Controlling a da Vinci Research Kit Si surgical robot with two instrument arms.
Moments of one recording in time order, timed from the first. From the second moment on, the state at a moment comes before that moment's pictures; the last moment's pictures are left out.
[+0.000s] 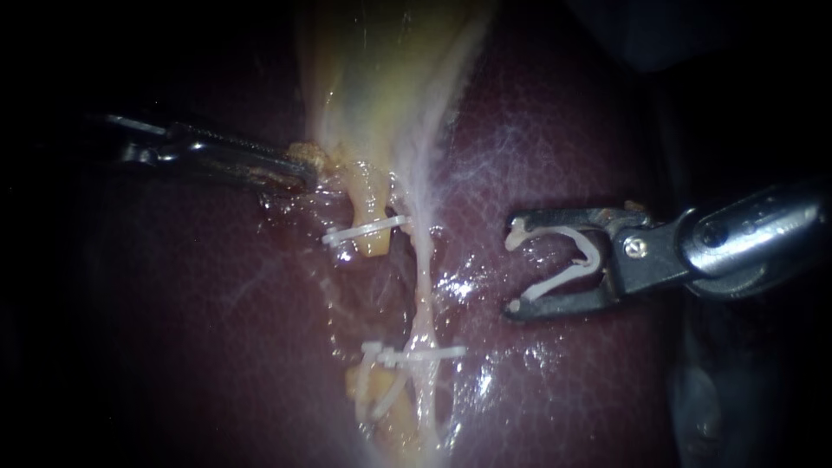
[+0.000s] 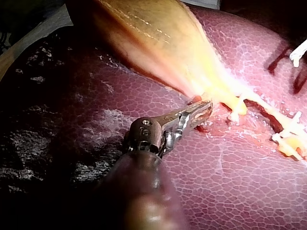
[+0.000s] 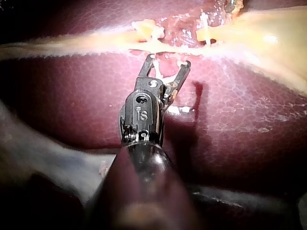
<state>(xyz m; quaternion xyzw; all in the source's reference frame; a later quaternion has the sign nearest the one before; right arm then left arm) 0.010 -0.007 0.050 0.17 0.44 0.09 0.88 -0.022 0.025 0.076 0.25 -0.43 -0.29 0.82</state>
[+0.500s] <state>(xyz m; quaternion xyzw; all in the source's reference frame) 0.010 -0.007 0.050 0.17 0.44 0.09 0.87 -0.018 0.029 0.069 0.24 -0.48 -0.30 0.79</state>
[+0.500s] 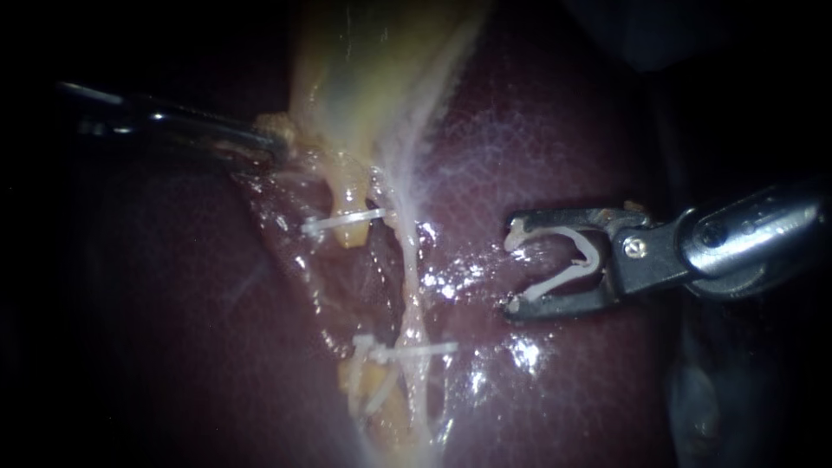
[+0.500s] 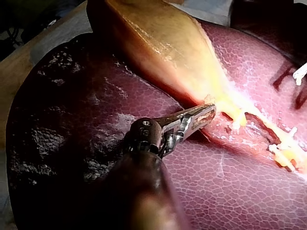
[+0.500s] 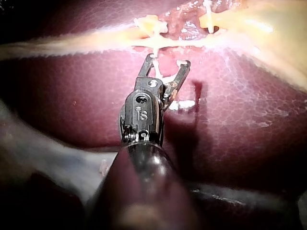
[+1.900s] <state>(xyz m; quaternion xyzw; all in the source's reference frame) 0.017 -0.012 0.063 0.35 0.45 0.27 0.78 -0.019 0.029 0.071 0.23 -0.48 -0.30 0.79</state>
